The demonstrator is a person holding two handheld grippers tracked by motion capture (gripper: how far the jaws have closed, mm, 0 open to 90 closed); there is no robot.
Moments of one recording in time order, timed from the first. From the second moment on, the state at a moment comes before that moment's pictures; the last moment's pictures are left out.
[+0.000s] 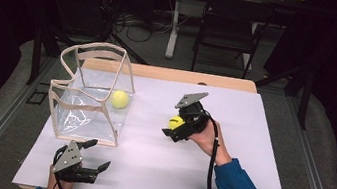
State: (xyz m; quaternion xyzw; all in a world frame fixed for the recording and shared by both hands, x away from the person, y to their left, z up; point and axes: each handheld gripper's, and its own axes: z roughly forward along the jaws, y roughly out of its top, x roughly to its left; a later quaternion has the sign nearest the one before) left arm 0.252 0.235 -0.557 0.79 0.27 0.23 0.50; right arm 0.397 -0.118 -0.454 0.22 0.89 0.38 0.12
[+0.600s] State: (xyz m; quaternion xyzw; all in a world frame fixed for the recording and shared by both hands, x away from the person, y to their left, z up) left arm 0.252 0.234 -0.557 0.79 0.27 0.23 0.50; right arm 0.385 -0.129 -0.479 0.23 0.89 0.37 0.12
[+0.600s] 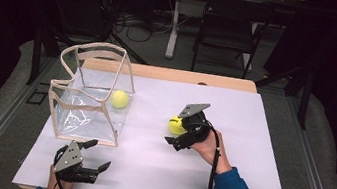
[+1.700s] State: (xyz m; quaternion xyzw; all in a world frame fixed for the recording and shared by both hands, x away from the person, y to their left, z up) left arm 0.251 0.234 -0.557 0.79 0.27 0.24 0.50; right arm 0.390 -0.148 -0.492 0.27 0.89 0.35 0.14
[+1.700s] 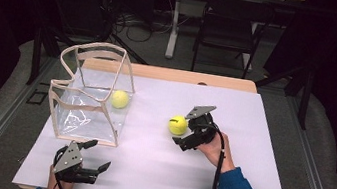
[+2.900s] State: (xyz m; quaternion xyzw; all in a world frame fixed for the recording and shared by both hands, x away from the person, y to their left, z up) left arm 0.252 0.234 -0.557 0.79 0.27 0.24 0.50; right arm 0.427 -0.138 -0.507 0.29 0.88 0.35 0.13
